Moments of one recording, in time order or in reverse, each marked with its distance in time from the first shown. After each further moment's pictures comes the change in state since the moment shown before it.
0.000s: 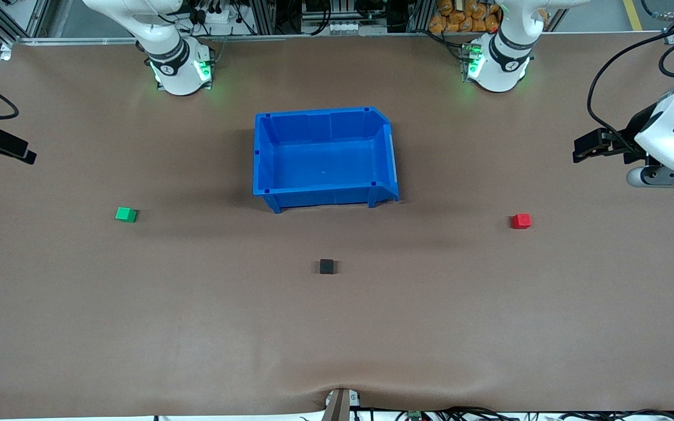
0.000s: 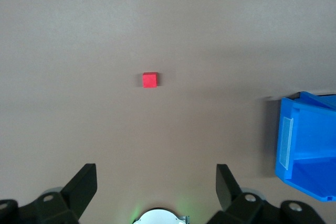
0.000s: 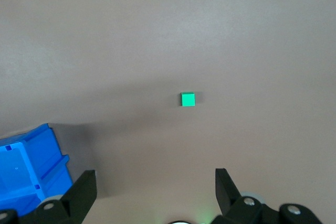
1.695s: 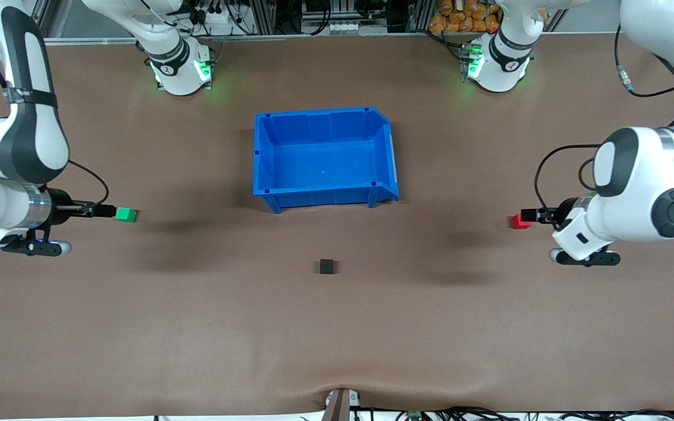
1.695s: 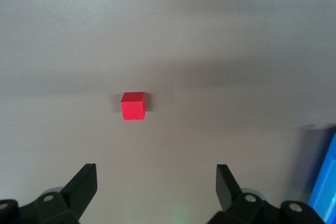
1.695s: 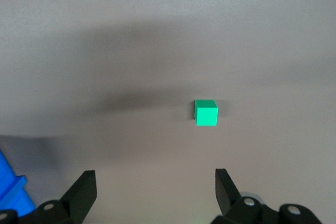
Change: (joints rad) left arm -0.006 0.331 -0.001 -0.100 0.000 0.246 -0.024; right arm 0.023 0.213 -0.014 -0.297 0.024 0.334 -0.053
